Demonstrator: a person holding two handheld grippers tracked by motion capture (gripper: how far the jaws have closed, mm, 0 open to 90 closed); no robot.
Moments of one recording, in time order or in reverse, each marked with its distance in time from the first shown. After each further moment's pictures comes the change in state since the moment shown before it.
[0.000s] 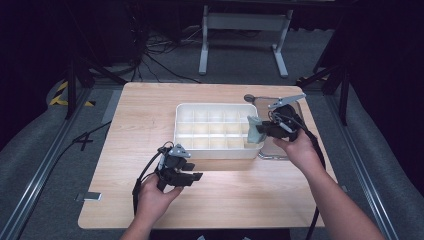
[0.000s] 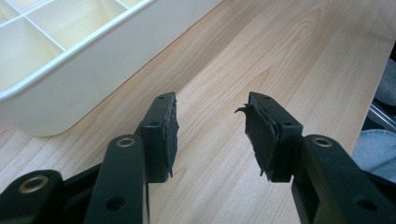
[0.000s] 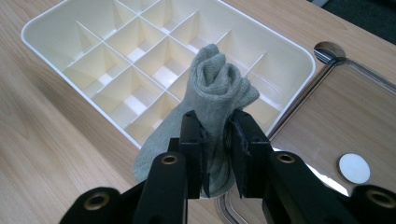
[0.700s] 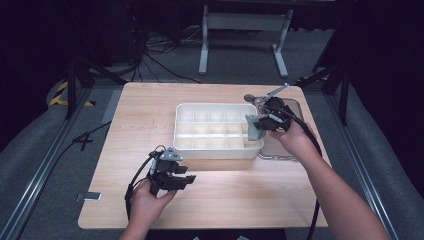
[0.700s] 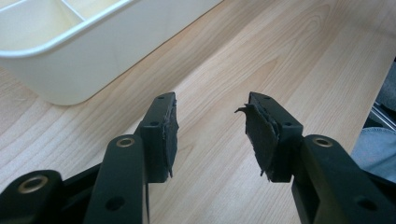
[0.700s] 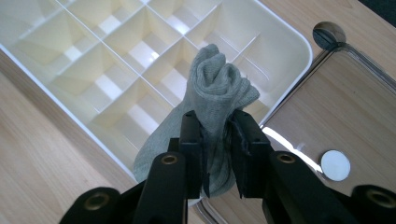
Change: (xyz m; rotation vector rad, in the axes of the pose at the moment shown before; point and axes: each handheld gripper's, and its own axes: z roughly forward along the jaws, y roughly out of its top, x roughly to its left) left arm 0.002 -0.017 -0.013 -0.010 0.031 -0.037; right arm -0.010 0.024 0.028 0.175 -0.042 -0.067
